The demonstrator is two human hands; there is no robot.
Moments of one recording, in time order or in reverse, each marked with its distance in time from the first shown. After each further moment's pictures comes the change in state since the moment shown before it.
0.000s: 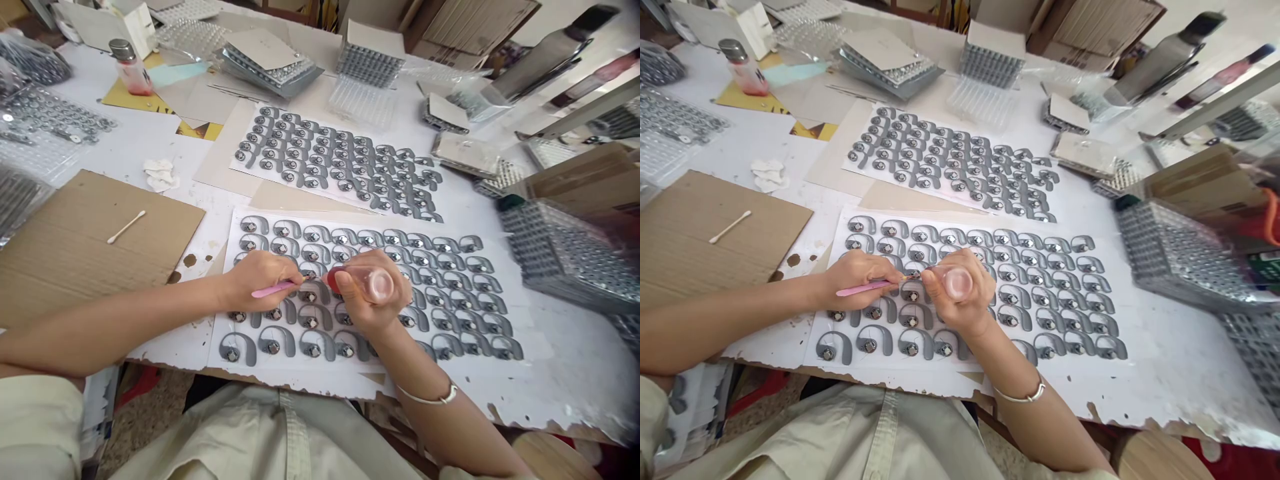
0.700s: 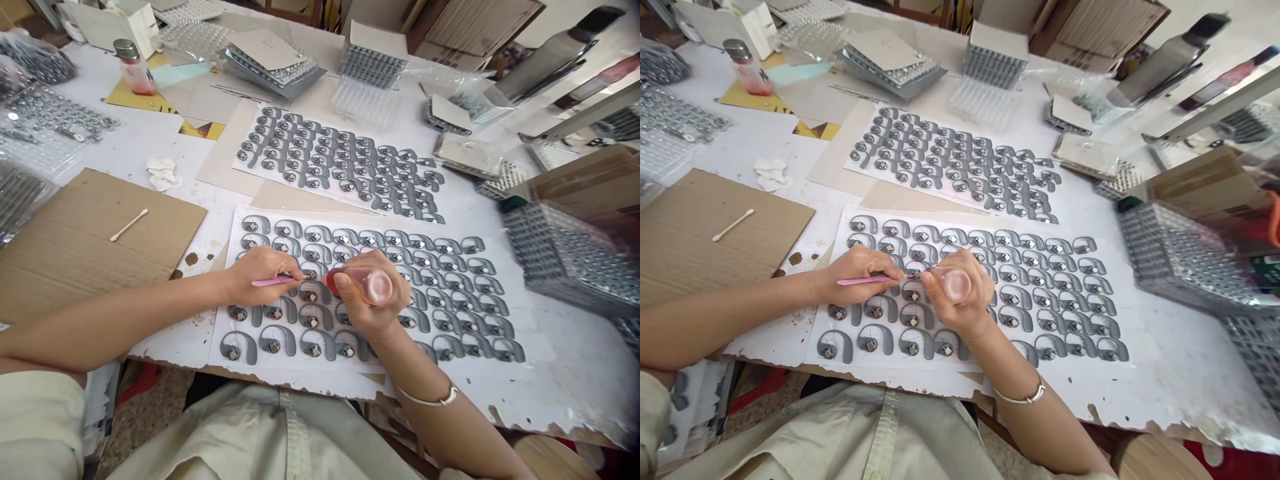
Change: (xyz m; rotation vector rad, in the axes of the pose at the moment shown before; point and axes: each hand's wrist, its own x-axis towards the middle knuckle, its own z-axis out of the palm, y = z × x) left_hand 0.004 0.000 -0.007 -0.098 -0.063 -0.089; right_hand 0.002 -0.002 0.001 -0.007 -0.019 -0.023
